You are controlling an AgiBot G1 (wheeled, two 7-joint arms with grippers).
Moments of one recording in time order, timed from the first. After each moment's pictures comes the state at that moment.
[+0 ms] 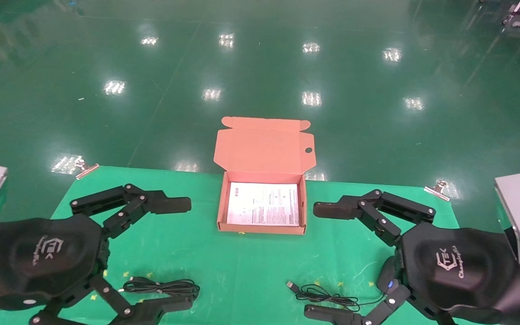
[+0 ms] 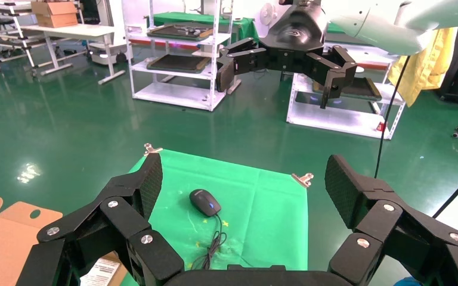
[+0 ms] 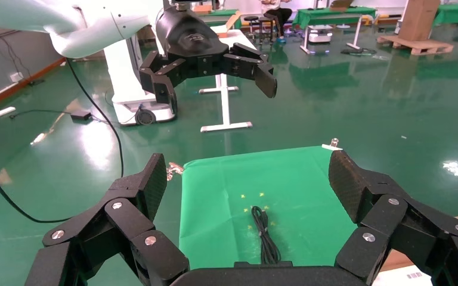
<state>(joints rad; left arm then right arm) -1.07 0.61 0.28 -1.28 0.73 1.50 -0.19 1.08 -0.61 -0.28 1.28 -0.73 -1.49 0.19</state>
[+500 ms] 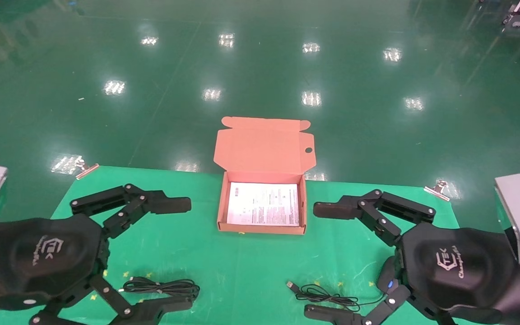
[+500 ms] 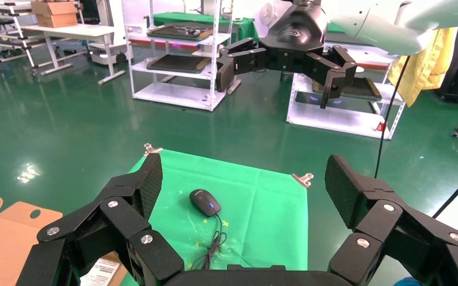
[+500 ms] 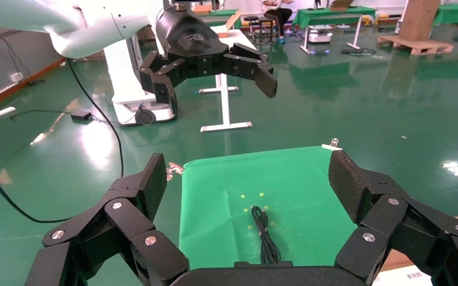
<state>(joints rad) -1.08 0.61 0.28 -1.28 0.73 1.49 -0.19 1.08 -0.61 -0.28 1.28 -0.74 -1.49 0.19</state>
